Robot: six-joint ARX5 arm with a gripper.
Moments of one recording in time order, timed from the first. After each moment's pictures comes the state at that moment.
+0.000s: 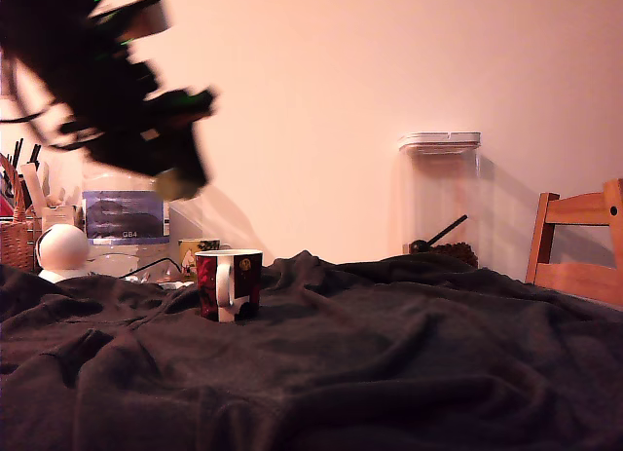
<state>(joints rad) -0.43 1.41 0.84 0.04 0.01 0.00</state>
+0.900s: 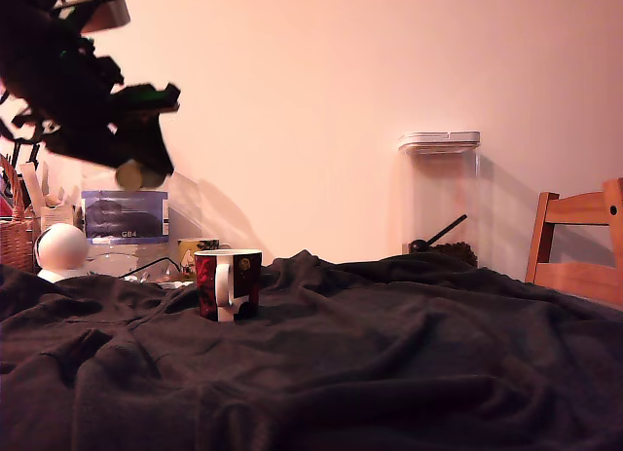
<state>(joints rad) -0.37 1.38 0.83 0.10 0.01 0.00</state>
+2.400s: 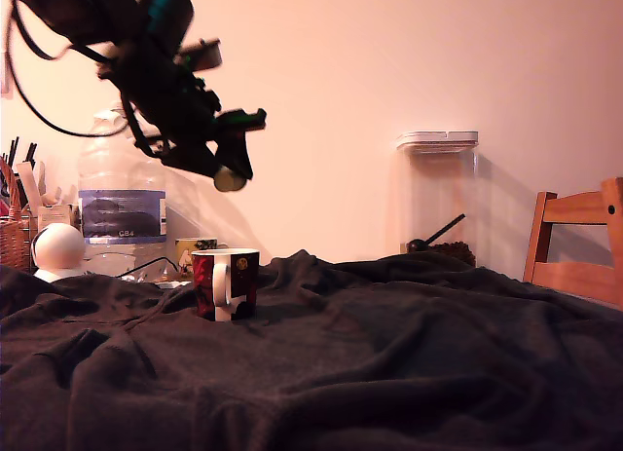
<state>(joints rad) -0.36 1.93 1.47 -0.09 0.10 -0.03</state>
